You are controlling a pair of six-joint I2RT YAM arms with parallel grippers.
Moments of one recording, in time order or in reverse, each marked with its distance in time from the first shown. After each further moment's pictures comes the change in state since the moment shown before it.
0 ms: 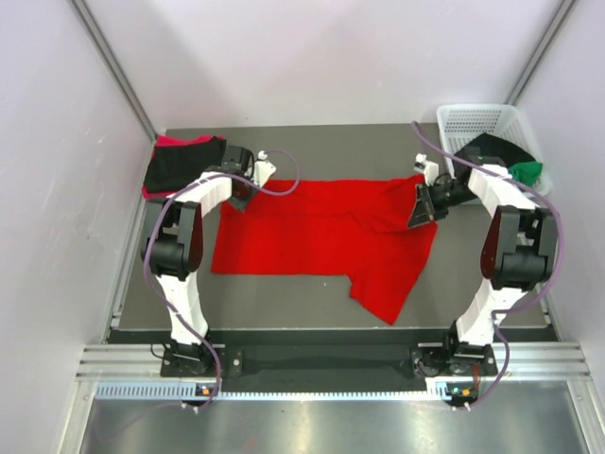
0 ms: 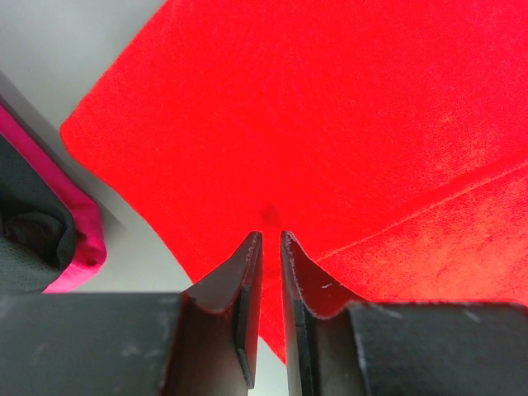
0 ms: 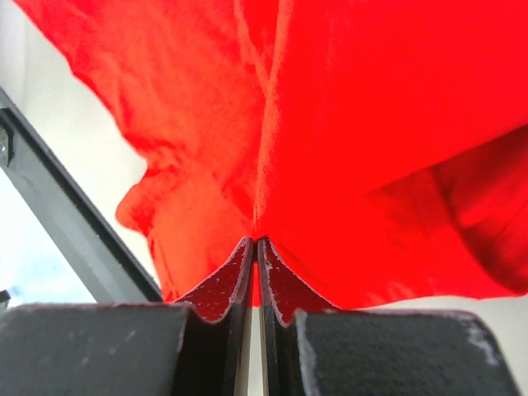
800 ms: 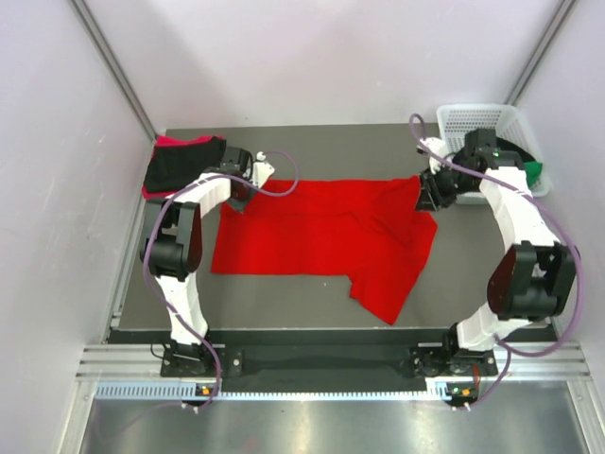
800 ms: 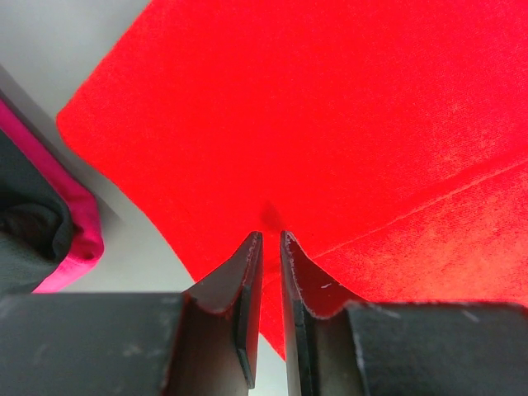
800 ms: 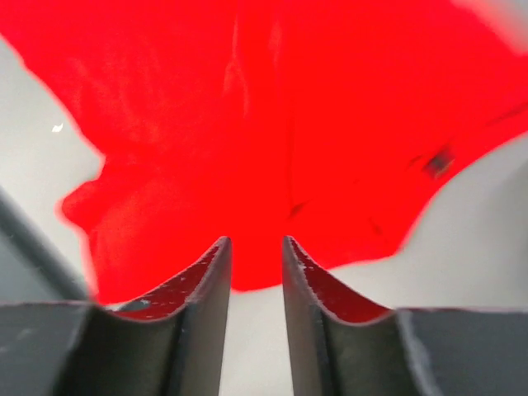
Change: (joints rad) left arm 0.007 -0.006 -0.018 0.008 -0.001 0.000; right arm 0.030 -0.220 0.017 0.006 0.112 -0.119
